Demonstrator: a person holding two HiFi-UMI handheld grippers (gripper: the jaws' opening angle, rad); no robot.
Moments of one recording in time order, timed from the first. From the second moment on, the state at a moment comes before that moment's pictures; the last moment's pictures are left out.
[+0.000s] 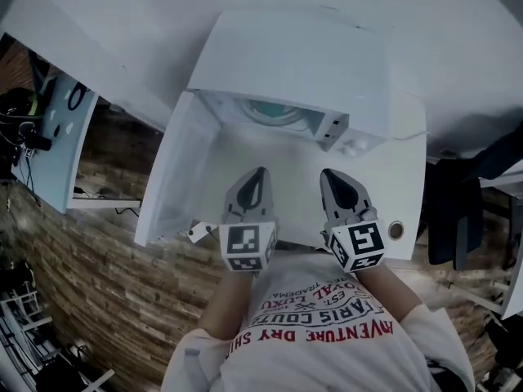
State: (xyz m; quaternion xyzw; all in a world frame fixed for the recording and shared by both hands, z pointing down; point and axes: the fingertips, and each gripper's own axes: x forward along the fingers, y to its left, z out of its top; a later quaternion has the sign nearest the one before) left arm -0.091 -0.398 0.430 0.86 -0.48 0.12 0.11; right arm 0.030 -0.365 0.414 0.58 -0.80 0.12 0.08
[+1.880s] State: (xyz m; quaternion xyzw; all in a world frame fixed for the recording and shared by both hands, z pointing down) left arm -0.002 -0.598 0.529 0.92 -0.35 0.17 0.04; right arm 0.030 -0.454 0.494 0.66 -0.71 0.19 0.16
